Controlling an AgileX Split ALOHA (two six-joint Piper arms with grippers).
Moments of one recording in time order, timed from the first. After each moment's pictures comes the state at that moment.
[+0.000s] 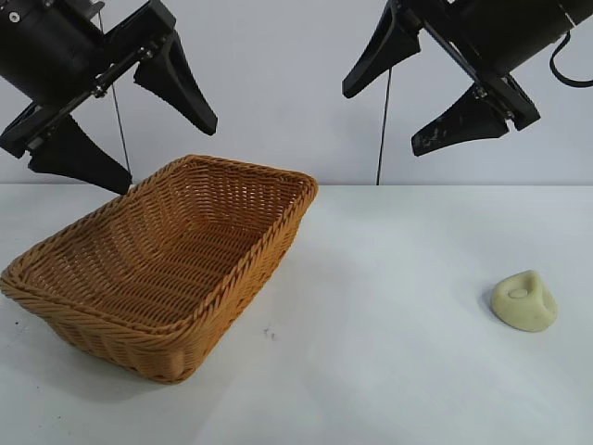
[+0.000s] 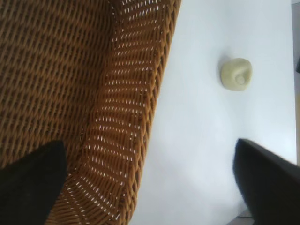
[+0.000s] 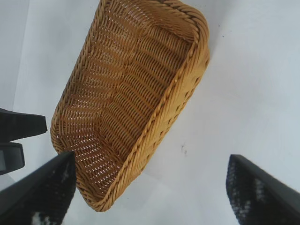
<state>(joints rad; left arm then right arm) -0.25 1.68 -1.16 -0.81 0.75 0.22 0.16 1.69 -1.22 0.84 0.82 -0.30</state>
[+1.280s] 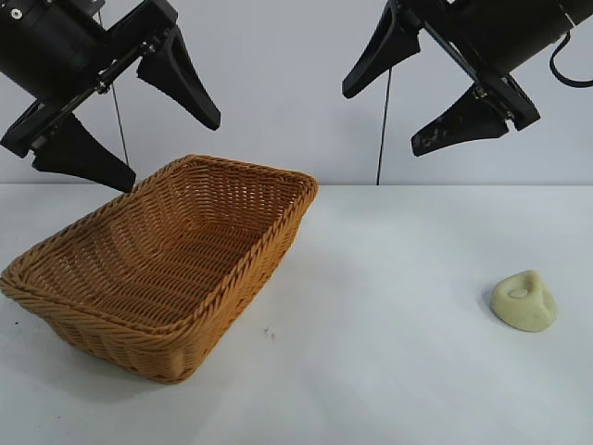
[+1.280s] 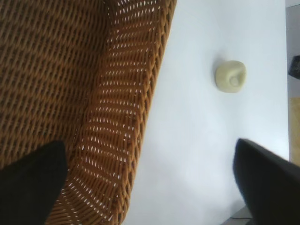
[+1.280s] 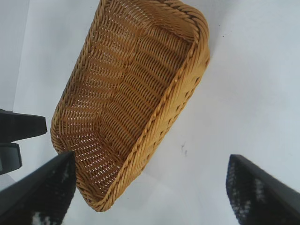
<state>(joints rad) -0.25 1.68 -1.16 -0.83 0.76 0.22 0.16 1.69 -1.22 0.84 0.82 -0.30</state>
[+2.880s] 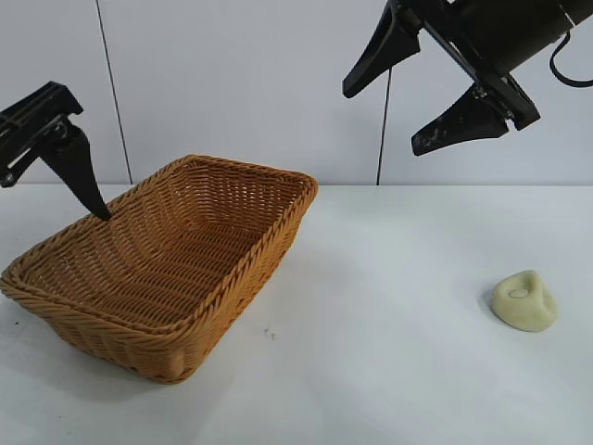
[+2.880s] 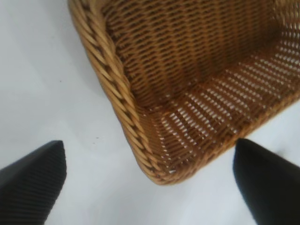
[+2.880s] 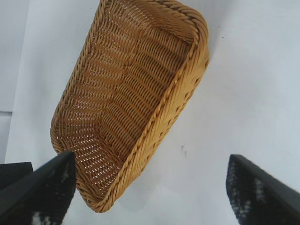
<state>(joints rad) -0.40 1.40 -0.75 -0.23 0.52 -1.20 0.16 1.69 -1.22 0.84 0.81 -0.30</state>
